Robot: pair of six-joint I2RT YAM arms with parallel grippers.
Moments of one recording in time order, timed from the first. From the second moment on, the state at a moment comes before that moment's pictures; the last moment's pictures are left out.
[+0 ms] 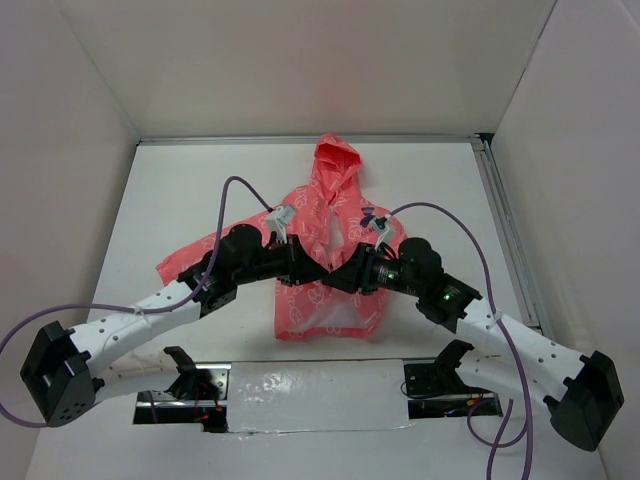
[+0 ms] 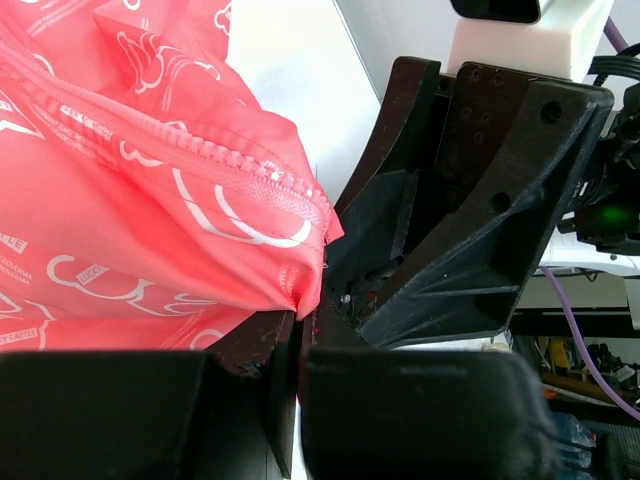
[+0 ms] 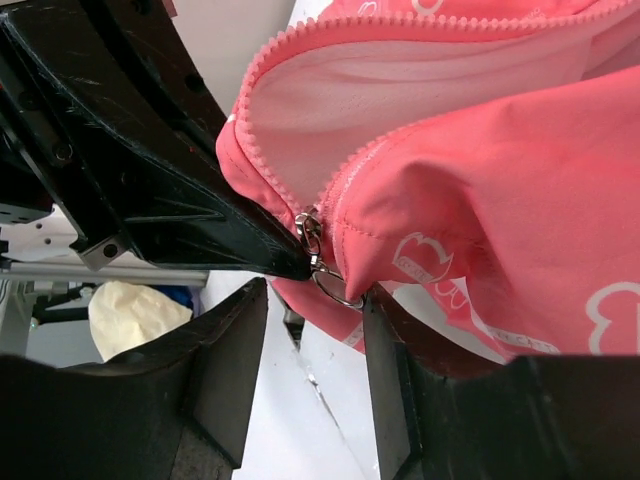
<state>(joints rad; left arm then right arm) -0.78 1.10 0.74 0.06 0.34 -0.80 0.73 0.86 0.56 0.03 -0.37 0.90</state>
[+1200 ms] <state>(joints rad) -0.77 1.10 0.73 0.06 0.34 -0.79 0.76 0.84 0.64 -0.11 -0.25 0.94</state>
